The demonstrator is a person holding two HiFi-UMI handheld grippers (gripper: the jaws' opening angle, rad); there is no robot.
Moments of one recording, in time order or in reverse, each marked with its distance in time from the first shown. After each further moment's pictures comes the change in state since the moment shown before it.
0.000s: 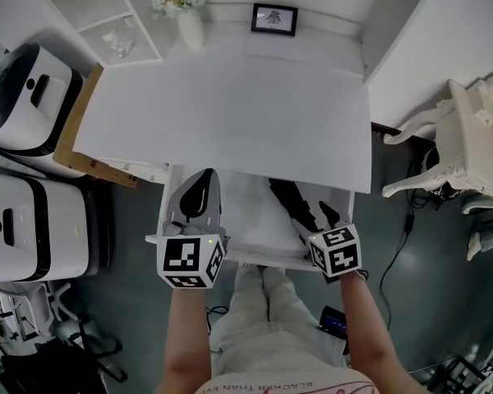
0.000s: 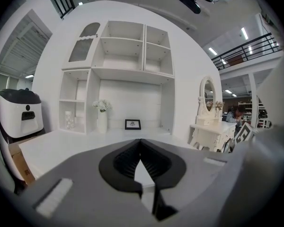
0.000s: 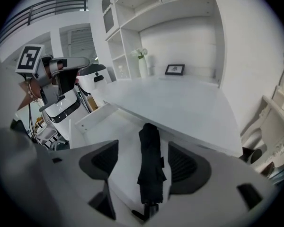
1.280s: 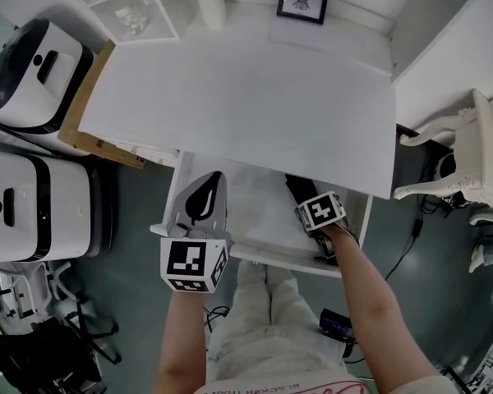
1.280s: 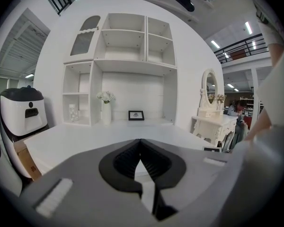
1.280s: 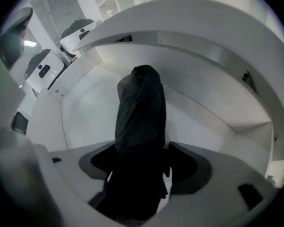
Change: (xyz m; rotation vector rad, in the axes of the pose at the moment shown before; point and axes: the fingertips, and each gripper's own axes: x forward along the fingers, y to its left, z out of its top) left arm -0.005 0.018 -0.036 0.013 0.090 0.020; right arm 0.130 -0.025 -0.084 -0.030 0.494 0.022
